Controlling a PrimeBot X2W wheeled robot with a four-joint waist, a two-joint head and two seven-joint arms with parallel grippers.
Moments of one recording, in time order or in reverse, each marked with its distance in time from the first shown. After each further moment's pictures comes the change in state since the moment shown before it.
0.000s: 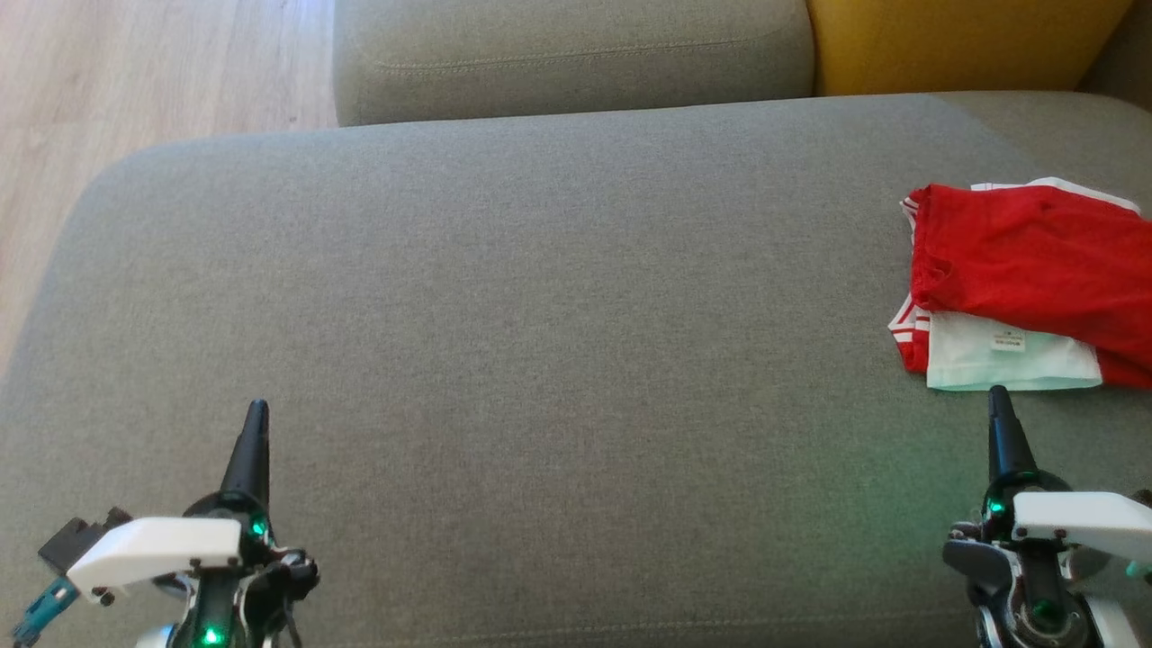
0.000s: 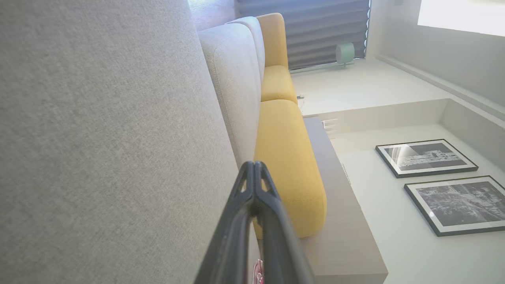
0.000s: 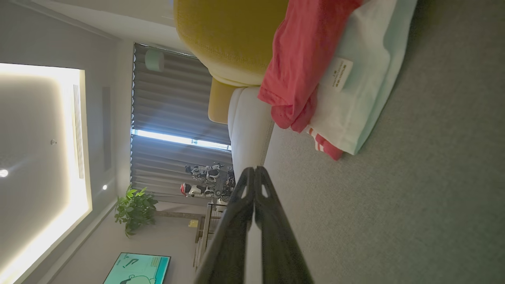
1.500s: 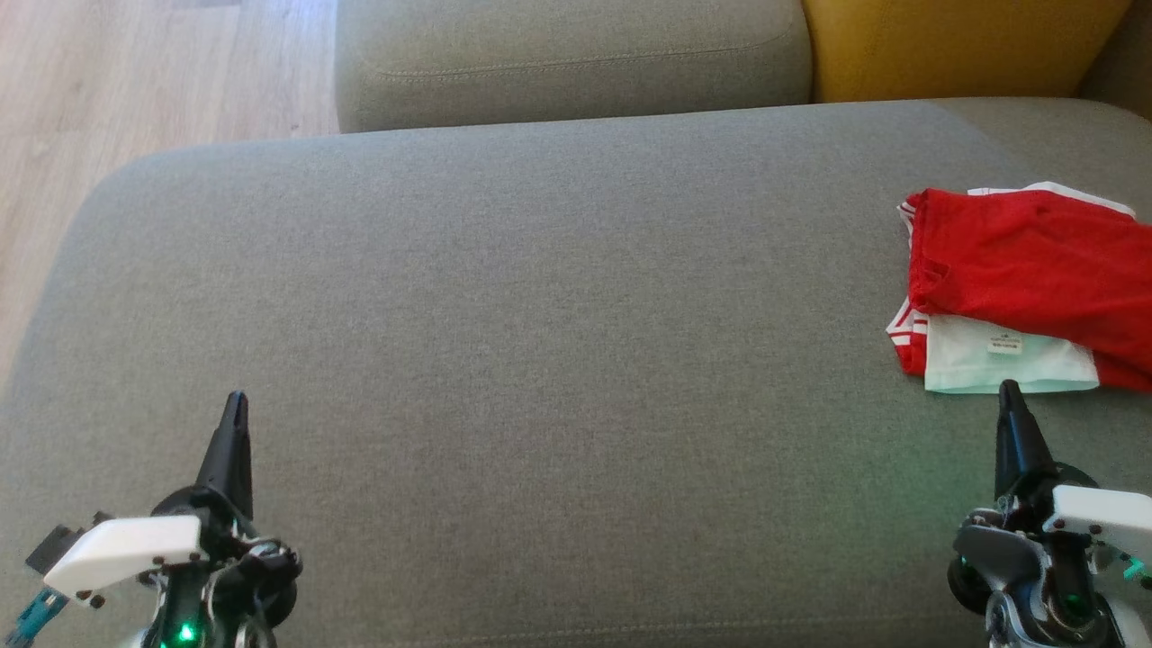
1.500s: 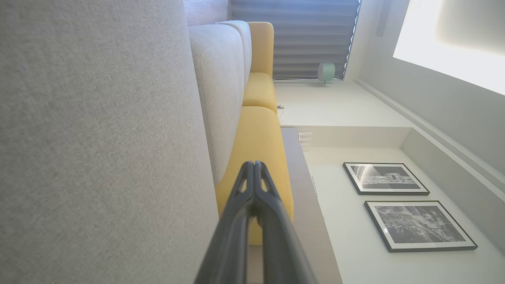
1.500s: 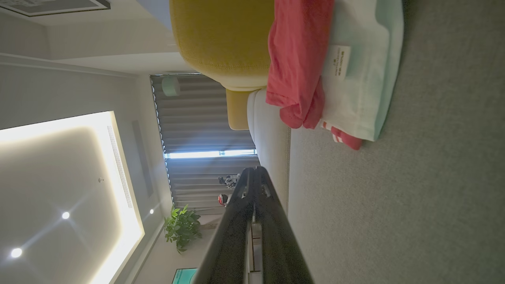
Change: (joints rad) left arm -0.019 -0.001 0.052 0.016 -0.170 -0.016 0.064; right arm -0.016 0.000 -0.035 0.004 0.252 0.000 0.066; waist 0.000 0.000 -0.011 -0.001
